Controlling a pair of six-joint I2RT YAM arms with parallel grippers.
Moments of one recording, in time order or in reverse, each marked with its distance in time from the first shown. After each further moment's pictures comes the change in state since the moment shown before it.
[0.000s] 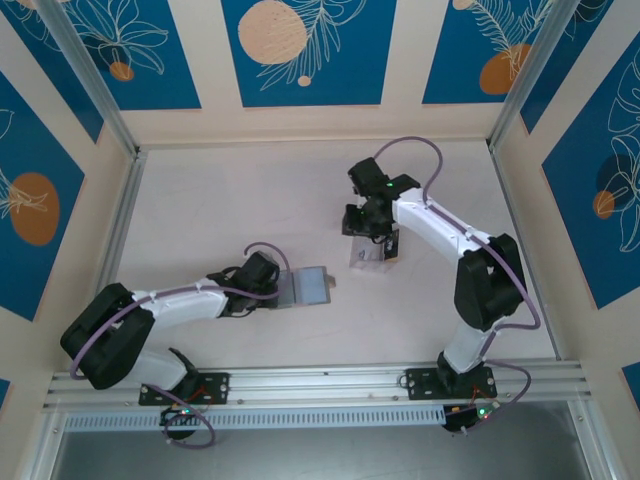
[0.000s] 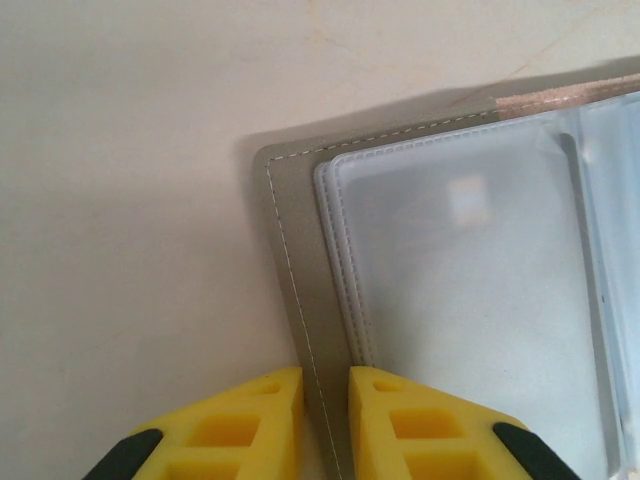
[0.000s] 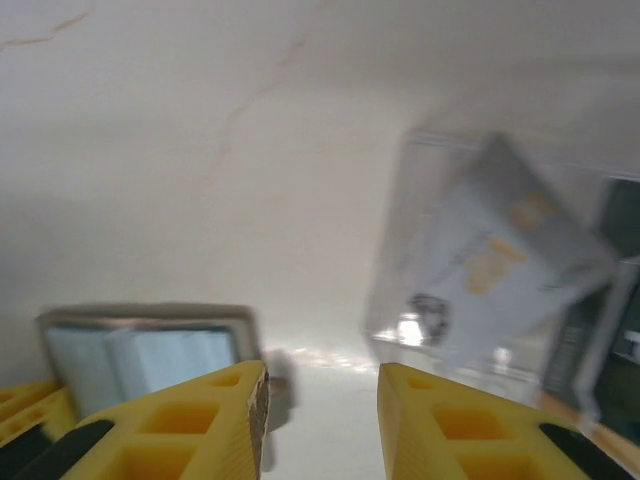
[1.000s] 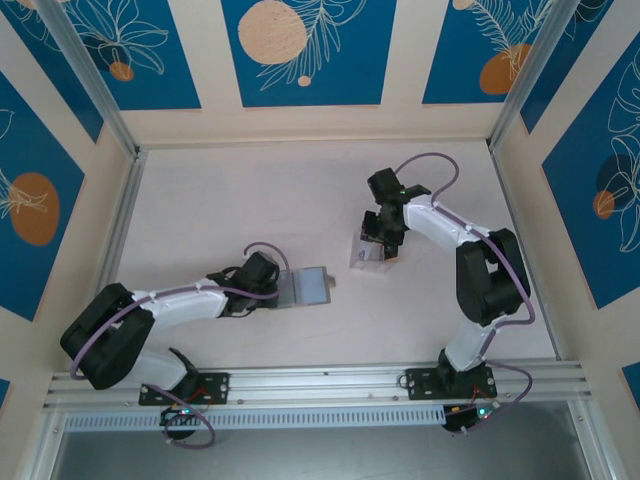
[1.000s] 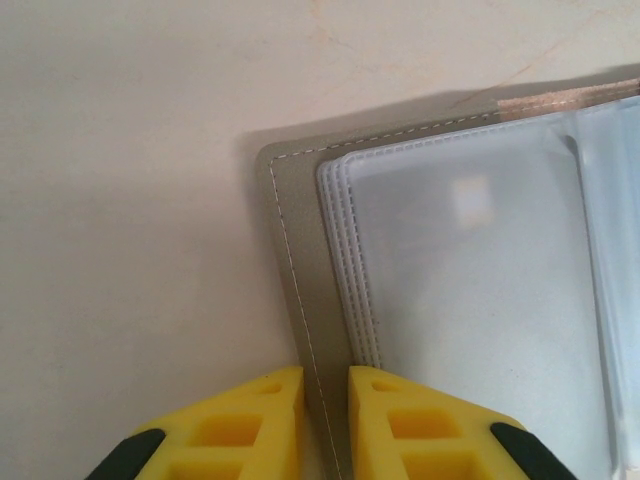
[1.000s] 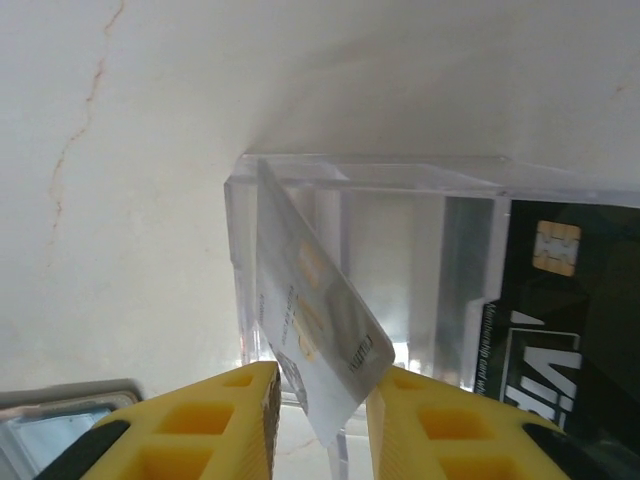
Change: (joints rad) left arm 0.001 -0.002 0.000 -0.002 0.001 -0.010; right arm -0.112 0.019 -0.150 0.131 -0.014 0.048
